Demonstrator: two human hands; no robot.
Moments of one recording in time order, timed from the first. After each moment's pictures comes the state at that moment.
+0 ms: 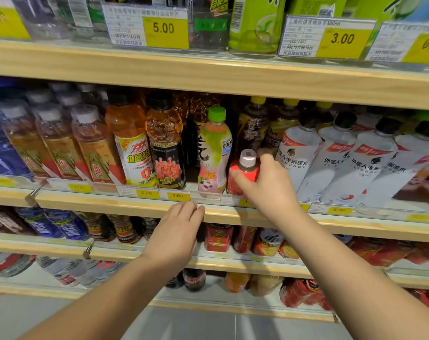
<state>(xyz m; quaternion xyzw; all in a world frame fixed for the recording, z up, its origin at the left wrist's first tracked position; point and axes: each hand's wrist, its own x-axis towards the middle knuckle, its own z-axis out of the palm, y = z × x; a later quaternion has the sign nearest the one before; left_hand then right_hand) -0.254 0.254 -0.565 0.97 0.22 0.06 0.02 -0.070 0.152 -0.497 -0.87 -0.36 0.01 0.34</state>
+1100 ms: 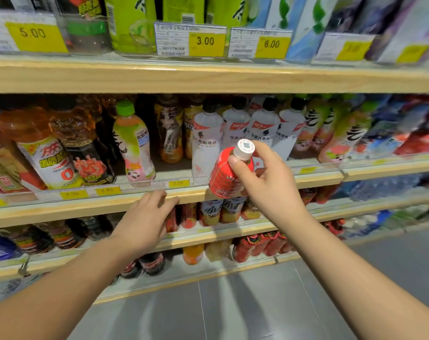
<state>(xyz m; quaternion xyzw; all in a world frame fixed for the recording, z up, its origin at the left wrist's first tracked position) -0.218 0.216 -0.555 0.99 0.10 0.01 0.02 -0.075 -0.009 -0.448 -0.82 -0.29 0.00 0.49</state>
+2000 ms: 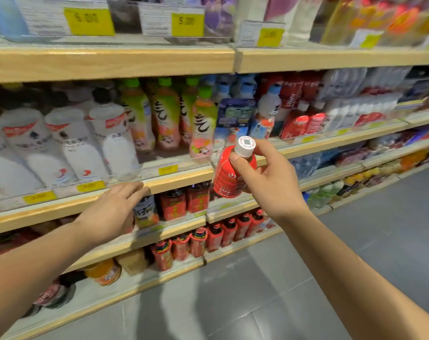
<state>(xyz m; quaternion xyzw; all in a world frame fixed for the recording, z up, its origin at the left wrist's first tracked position) 0.007 -0.002 -0.561 1.00 -0.01 0.01 0.01 0.101 -0.324 -0.438 -0.82 -0.19 0.01 0.54</state>
